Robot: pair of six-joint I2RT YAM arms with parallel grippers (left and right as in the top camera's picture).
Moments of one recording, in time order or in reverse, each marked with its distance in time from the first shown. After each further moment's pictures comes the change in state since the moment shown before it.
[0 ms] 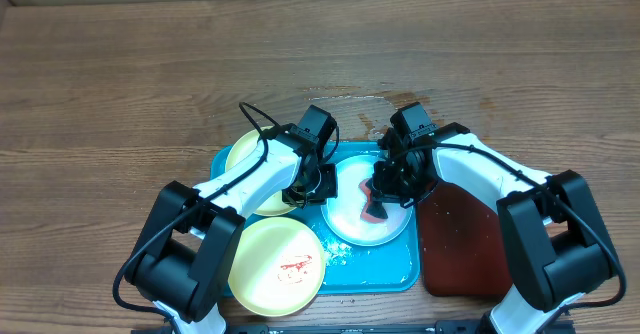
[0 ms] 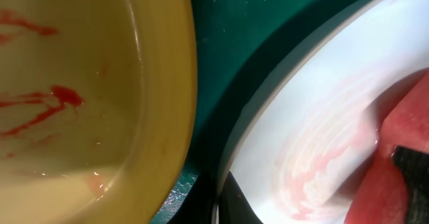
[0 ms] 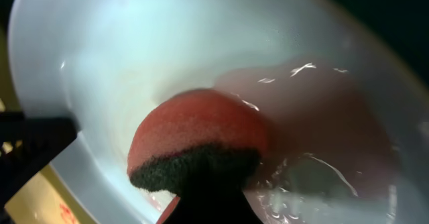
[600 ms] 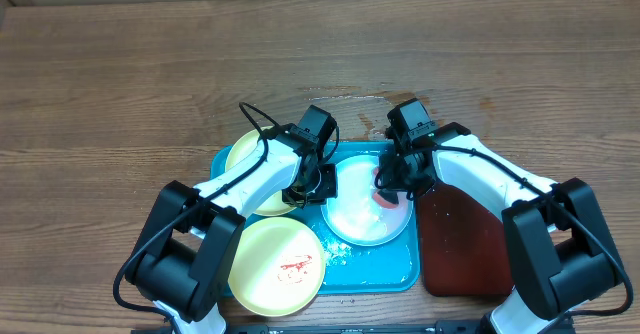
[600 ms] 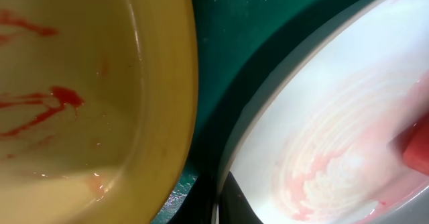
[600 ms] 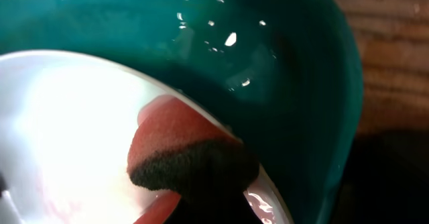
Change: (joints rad) left arm 0.000 0.002 0.000 0.000 0.000 0.000; right arm 0.019 -0.033 0.008 0.046 0.282 -0.064
